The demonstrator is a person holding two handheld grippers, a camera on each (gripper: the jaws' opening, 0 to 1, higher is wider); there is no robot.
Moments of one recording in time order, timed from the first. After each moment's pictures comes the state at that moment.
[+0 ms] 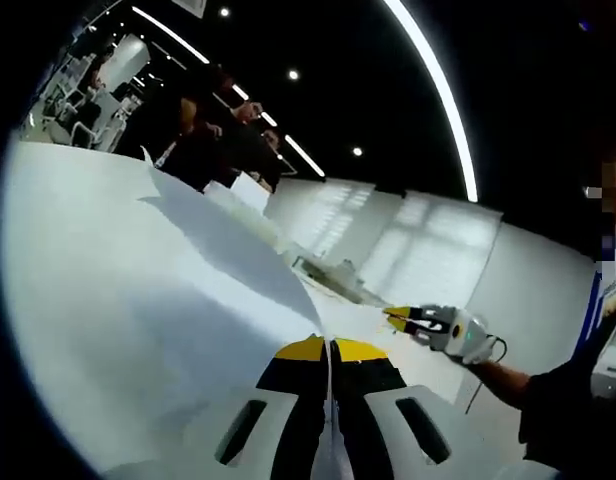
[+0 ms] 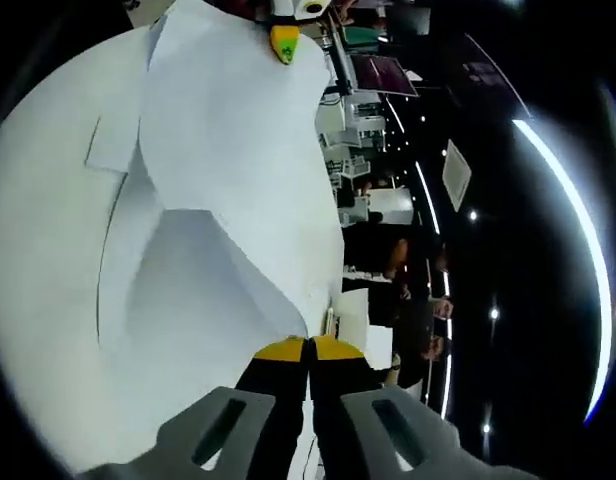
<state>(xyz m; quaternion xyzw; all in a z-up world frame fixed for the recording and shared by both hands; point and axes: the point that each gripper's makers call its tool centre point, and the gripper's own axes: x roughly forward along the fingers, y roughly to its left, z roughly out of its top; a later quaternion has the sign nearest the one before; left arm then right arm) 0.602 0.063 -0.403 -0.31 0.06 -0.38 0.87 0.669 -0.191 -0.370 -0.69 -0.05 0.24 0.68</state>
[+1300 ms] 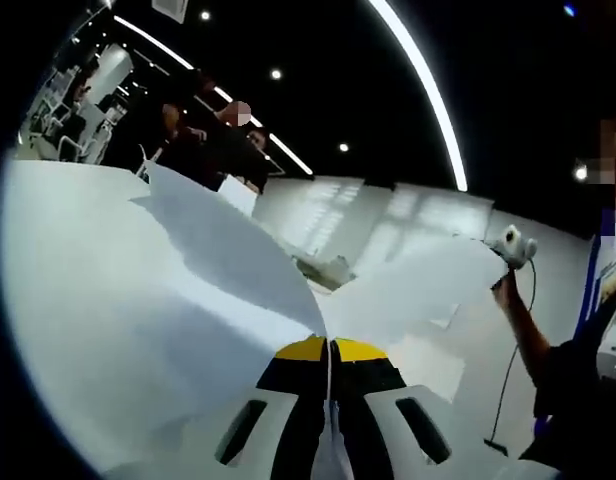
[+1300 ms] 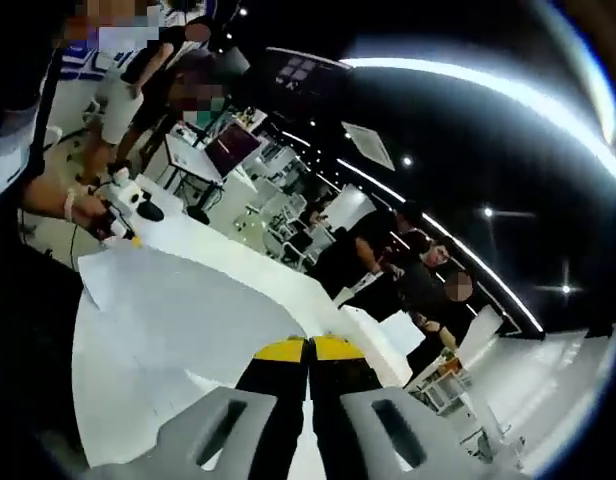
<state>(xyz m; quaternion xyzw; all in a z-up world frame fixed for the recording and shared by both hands) 0.599 0.050 -0.397 -0.28 0.05 -0.40 0.87 0.600 -0.225 -0.180 -0.37 -0.04 0.32 0.87</state>
